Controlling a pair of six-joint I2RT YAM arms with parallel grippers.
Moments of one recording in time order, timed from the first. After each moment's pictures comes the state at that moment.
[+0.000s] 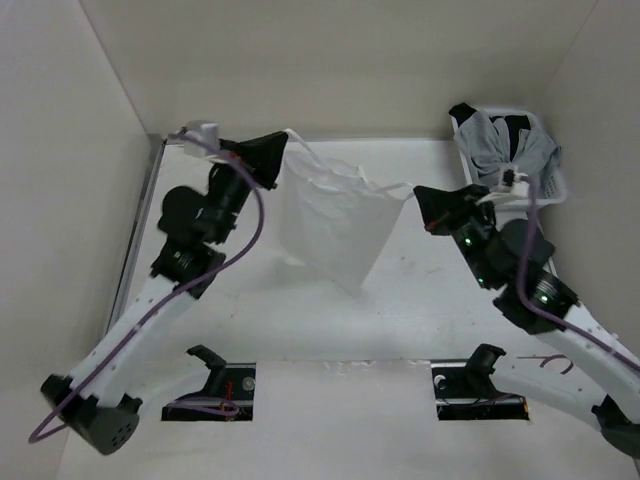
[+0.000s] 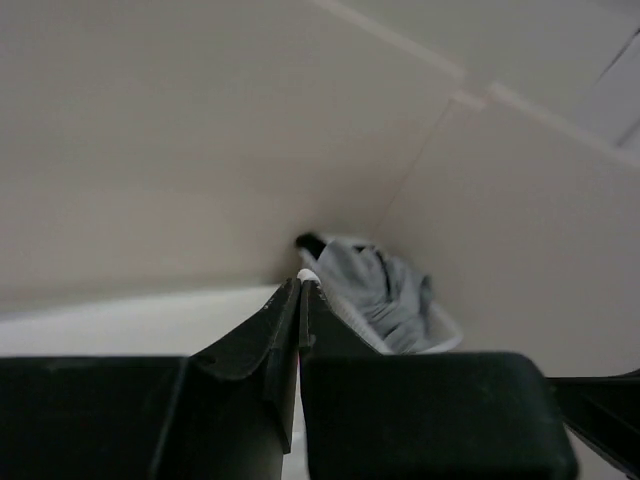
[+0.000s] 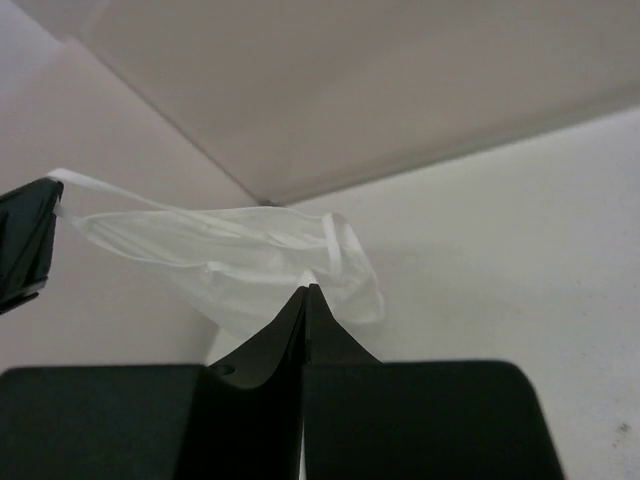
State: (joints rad) left arm -0.53 1.07 1.09 0.31 -0.03 -0.44; right arm 0.75 0.83 1.00 -0.10 0.44 0.62
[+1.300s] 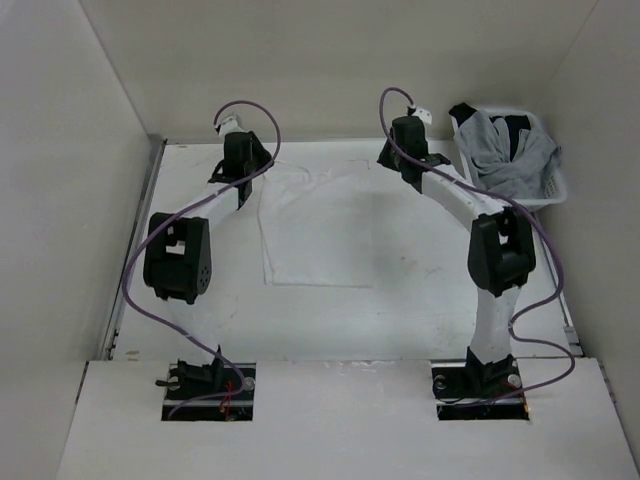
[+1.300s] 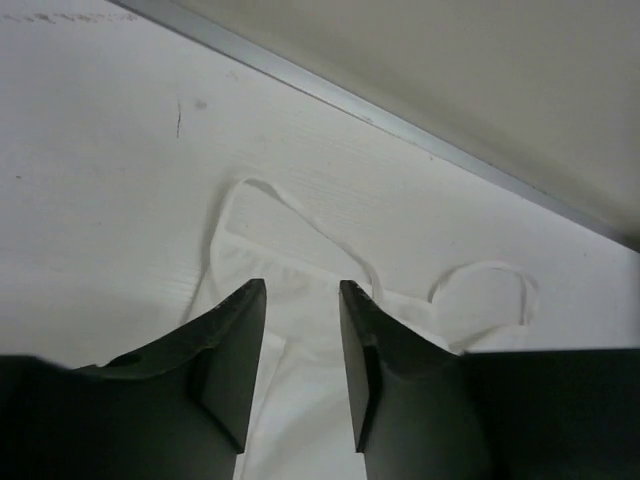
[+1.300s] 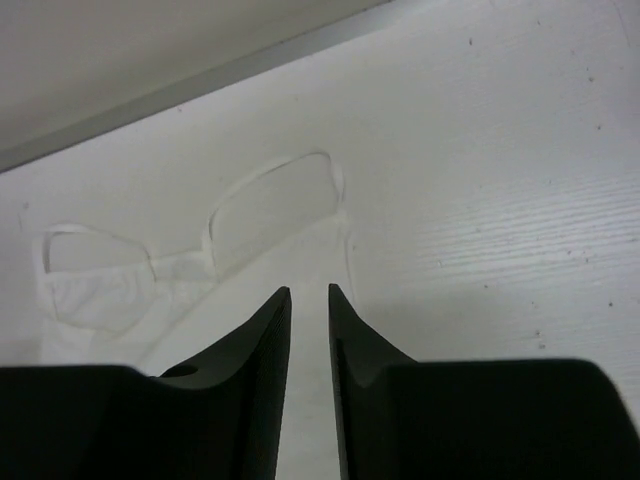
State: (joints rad) left arm -0.18 1.95 1.39 0.17 -0.11 -0.60; right arm 0.36 2.01 1.68 -0.18 0.25 0.55
